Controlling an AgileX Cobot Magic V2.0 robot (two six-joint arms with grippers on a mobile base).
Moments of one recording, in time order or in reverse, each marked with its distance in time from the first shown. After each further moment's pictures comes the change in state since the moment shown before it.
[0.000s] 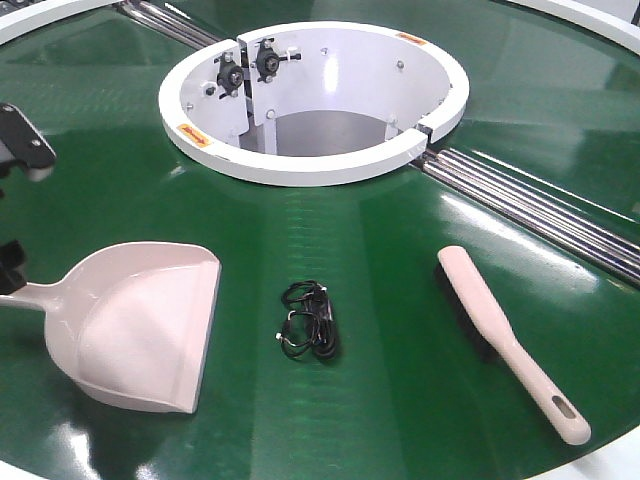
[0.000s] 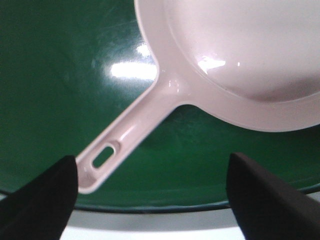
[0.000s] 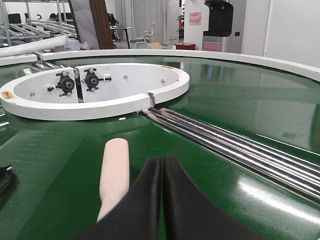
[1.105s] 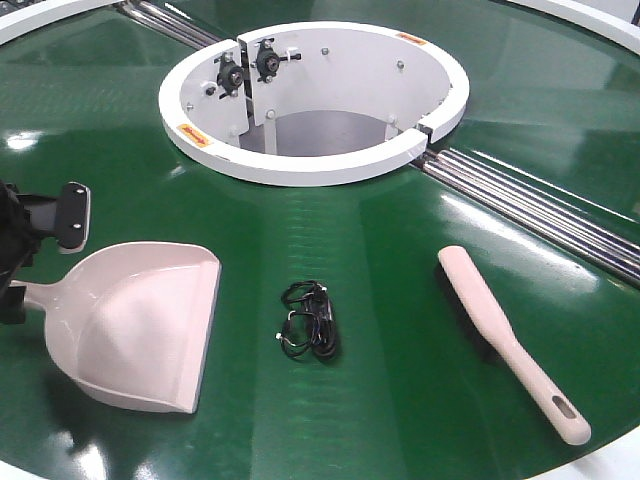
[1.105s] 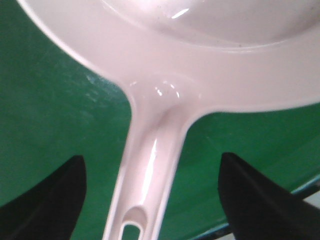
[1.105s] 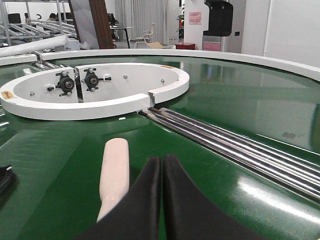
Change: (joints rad) left arm 0.051 0.239 -0.006 0.028 -0.071 0.505; right arm 0.000 0.000 0.000 0.000 0.000 0.000
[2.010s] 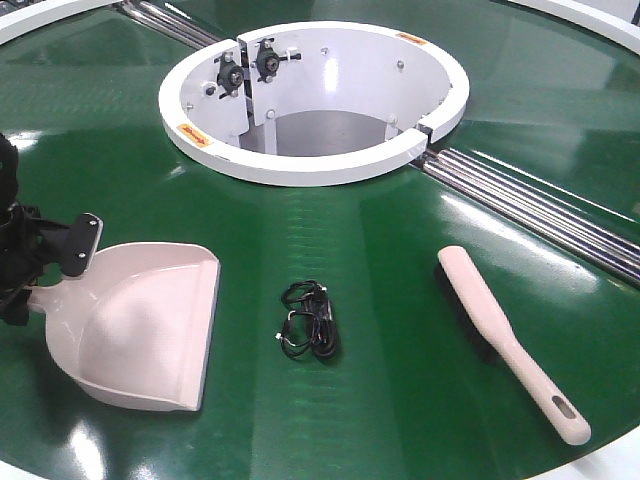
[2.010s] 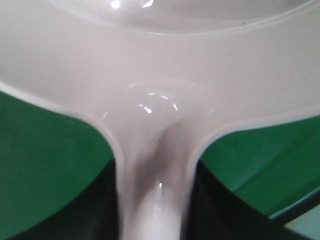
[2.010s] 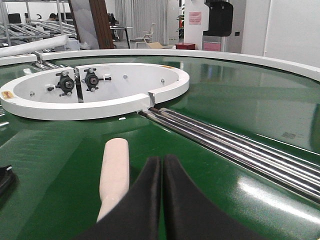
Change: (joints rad) left arm 0.000 0.093 0.000 0.029 -0.006 0.140; right arm 0.000 0.000 0.000 0.000 0.000 0.000
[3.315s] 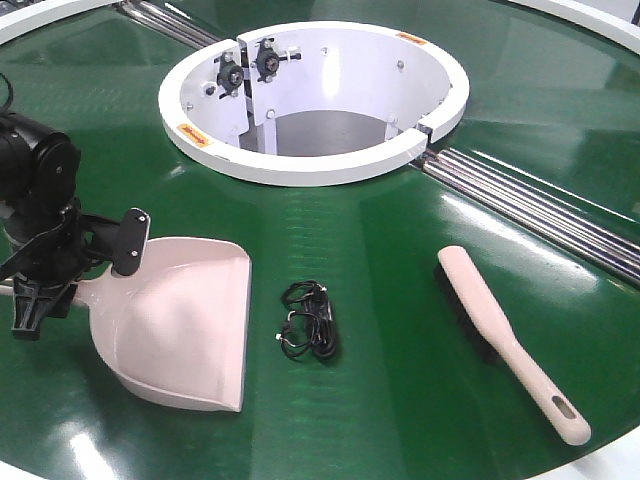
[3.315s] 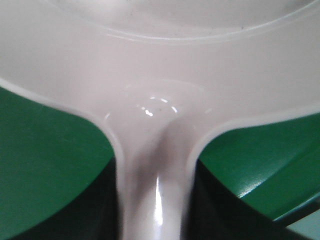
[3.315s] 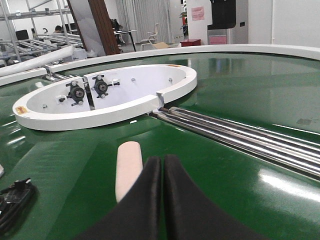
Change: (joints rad) left arm -0.181 -0.035 -0.003 0.078 0.031 -0.214; right arm 0.000 0.000 0.000 0.121 0.000 0.000
